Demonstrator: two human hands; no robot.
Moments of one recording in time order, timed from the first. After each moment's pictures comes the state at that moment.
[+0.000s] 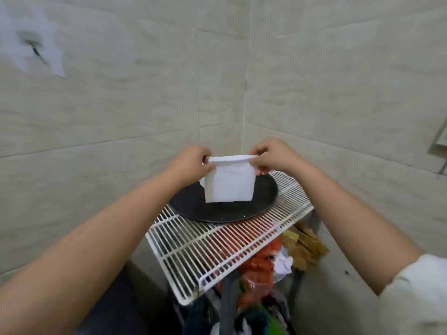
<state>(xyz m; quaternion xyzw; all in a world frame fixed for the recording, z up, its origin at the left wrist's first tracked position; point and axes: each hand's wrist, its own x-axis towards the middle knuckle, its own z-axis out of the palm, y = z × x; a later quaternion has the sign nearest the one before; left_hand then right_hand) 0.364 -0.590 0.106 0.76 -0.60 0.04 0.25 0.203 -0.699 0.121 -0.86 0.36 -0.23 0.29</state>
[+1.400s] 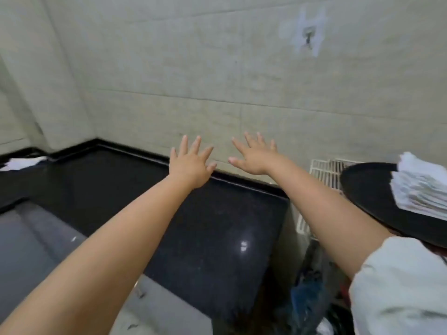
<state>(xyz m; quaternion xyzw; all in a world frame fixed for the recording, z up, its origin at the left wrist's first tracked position) 0.275 -0.293 0.065 1.00 0.00 0.09 -0.02 0.307 -0.450 0.084 -0.99 -0.16 0.00 0.04</state>
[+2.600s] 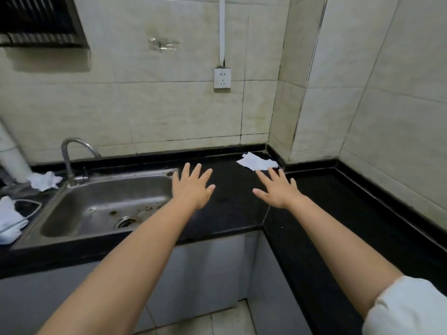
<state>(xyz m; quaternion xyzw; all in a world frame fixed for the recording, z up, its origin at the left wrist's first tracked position) 0.339 0.595 -0.017 0.90 0.44 0.00 0.01 0.516 0.485 -0.021 -0.86 -0.51 0.09 0.02</state>
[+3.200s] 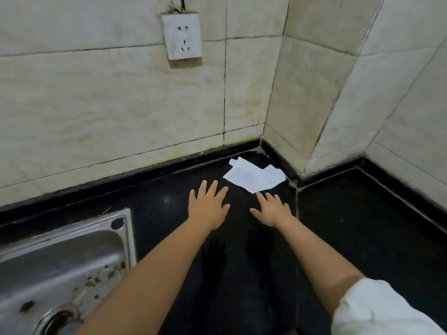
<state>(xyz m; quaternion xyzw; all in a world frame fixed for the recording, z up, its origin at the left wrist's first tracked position) 0.594 0.875 -0.117 0.94 0.31 -0.11 0.09 0.728 0.769 -0.154 -0.90 -0.35 0.25 0.01</state>
